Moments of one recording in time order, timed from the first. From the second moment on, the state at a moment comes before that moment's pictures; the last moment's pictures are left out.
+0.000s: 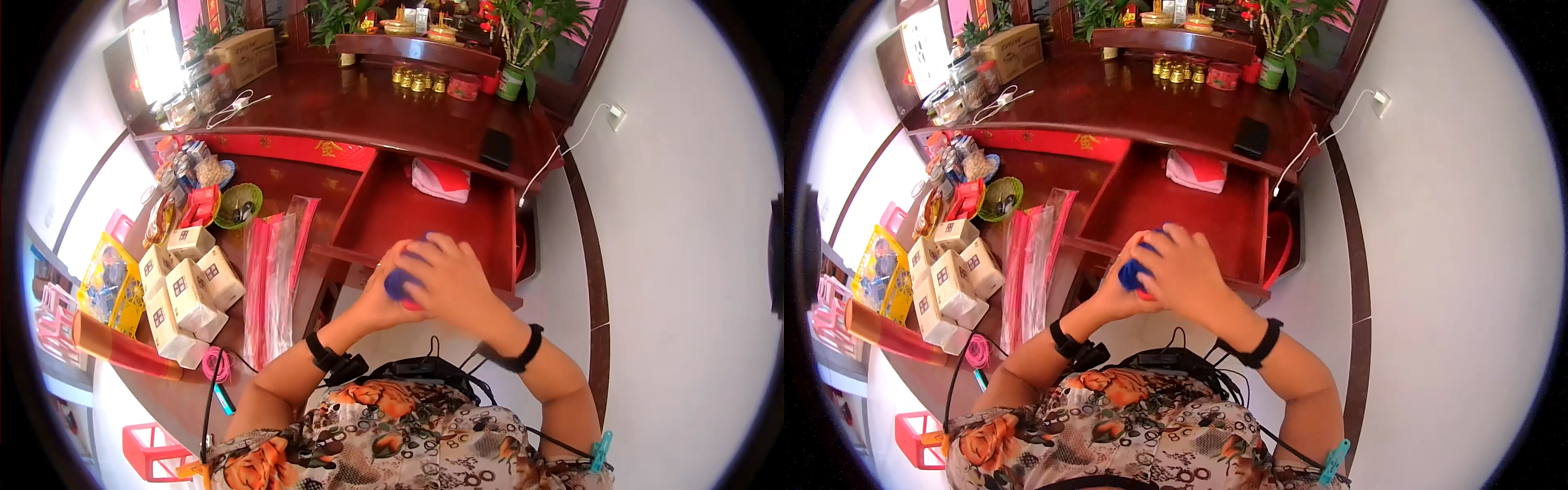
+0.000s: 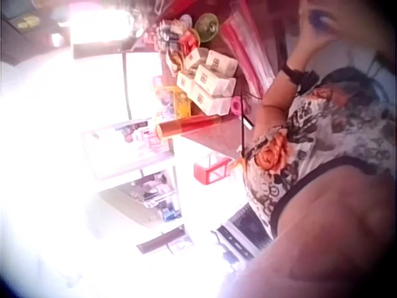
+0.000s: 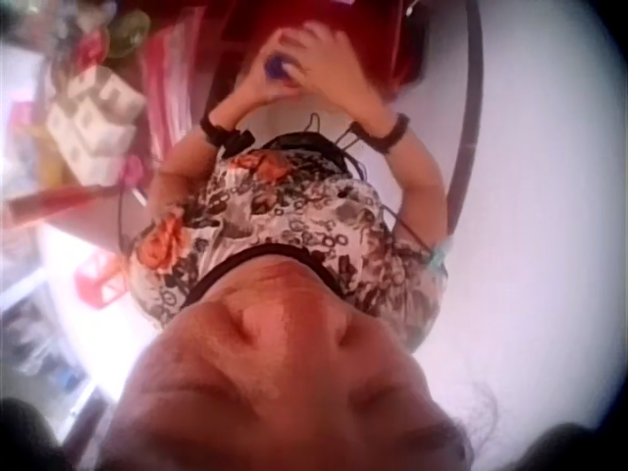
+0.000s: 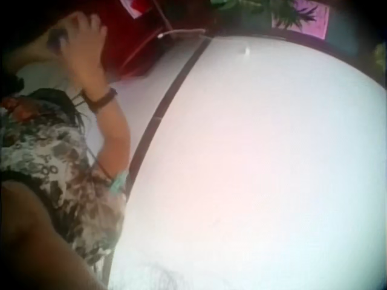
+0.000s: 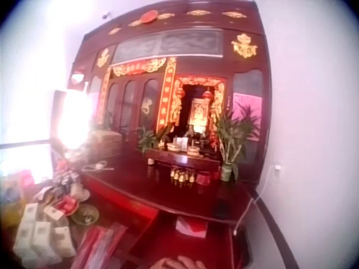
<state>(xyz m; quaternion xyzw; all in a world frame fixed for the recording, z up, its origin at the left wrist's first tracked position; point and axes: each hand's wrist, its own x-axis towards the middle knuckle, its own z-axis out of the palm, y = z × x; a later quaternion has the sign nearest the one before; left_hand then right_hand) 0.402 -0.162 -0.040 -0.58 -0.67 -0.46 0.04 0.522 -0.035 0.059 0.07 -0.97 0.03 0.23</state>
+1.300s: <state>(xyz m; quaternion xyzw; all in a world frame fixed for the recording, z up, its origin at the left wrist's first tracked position) 0.413 -0.141 0.007 -0.25 -0.59 -0.76 -0.01 0.517 -0.030 0.036 -0.04 -0.86 0.34 0.38</state>
